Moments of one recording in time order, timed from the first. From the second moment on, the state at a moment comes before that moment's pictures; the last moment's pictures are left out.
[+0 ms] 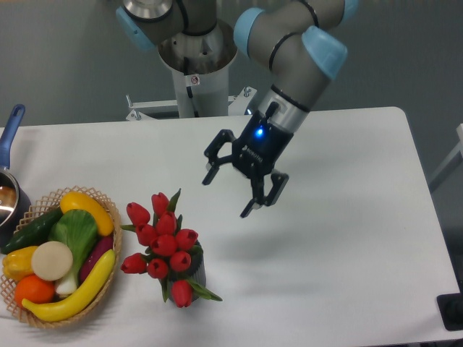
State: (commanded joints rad) arm 2.62 -1.79 -1.82 -0.95 0.66 1.31
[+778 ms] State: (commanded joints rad) arm 2.54 -1.90 -1.74 -0.86 0.64 1.22
